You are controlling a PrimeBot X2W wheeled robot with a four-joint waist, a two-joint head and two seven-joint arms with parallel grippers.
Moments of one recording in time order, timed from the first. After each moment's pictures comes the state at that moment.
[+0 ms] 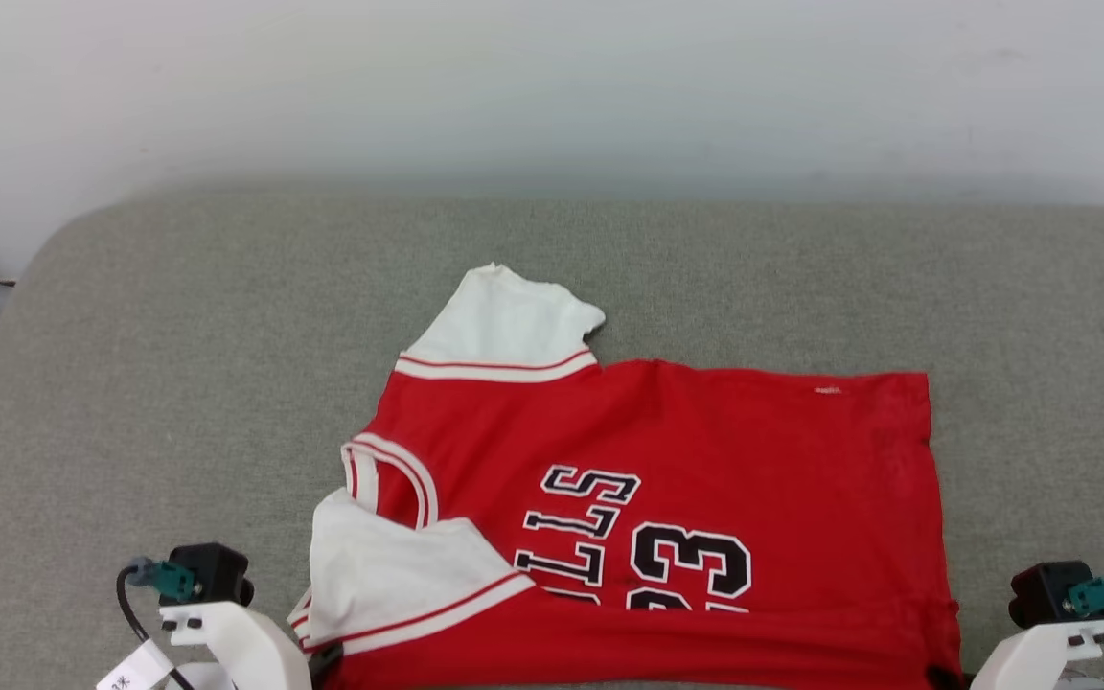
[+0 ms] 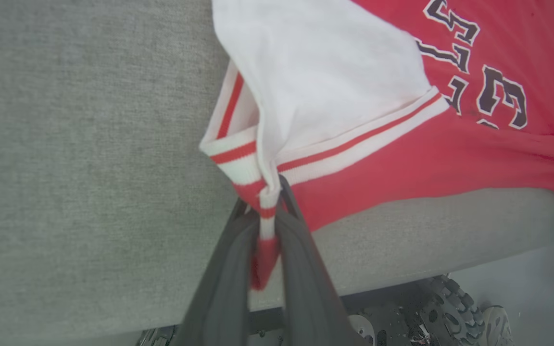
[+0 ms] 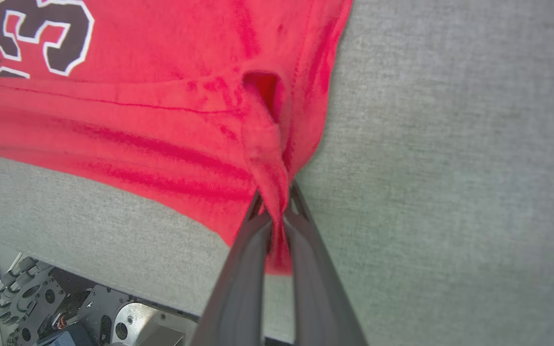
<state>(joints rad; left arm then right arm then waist) -0.02 0.56 -0.41 -0.01 -0.91 0.20 0.52 0.07 -0.27 0.01 0.12 0.44 0.13 0.66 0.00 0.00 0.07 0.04</state>
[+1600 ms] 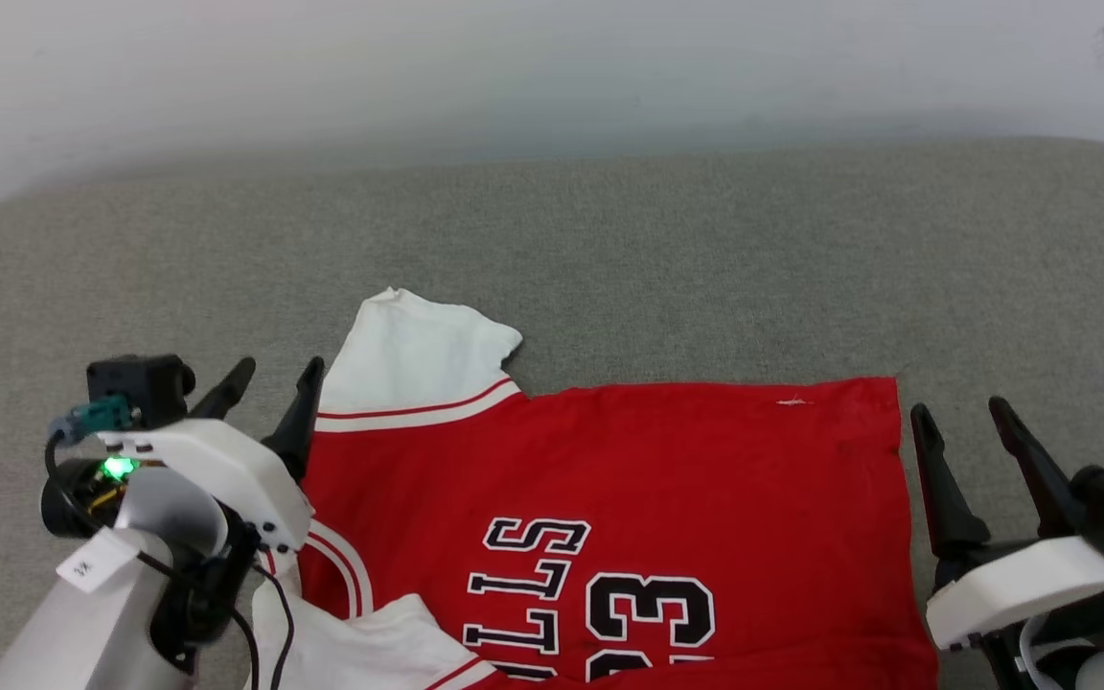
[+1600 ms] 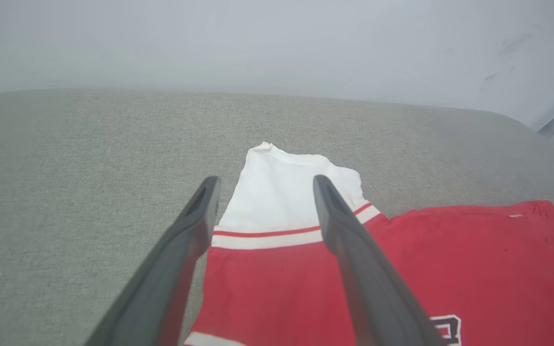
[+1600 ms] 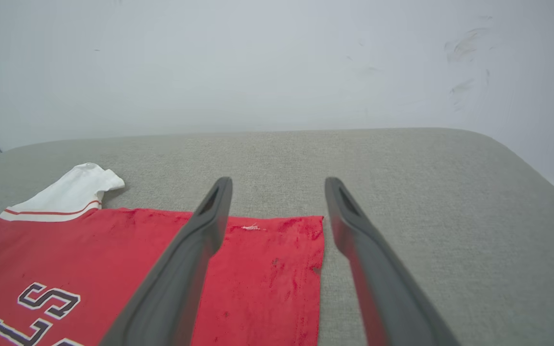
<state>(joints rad) -0.31 0.49 -0.37 0.15 -0.73 0.11 0.09 0.00 -0.09 -0.06 -0.08 0.19 0.13 0.03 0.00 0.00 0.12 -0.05</state>
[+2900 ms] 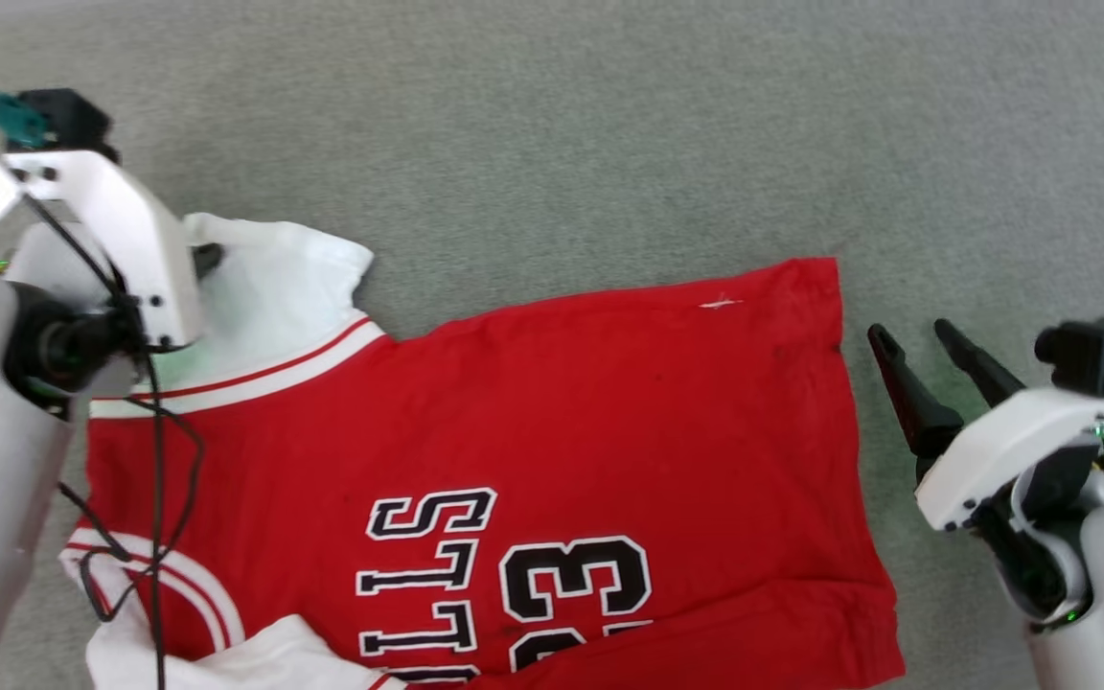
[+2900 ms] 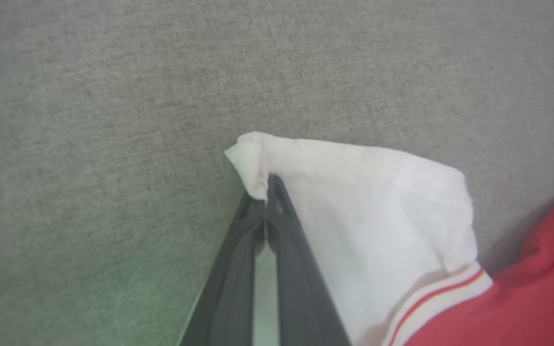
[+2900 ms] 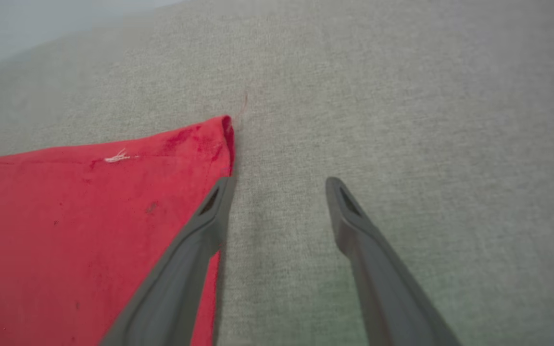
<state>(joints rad) -0.83 0.60 -0.44 0.47 -0.89 0.00 0.77 -0.30 -0.18 0.04 0.16 0.43 0.13 0.21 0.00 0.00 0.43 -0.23</state>
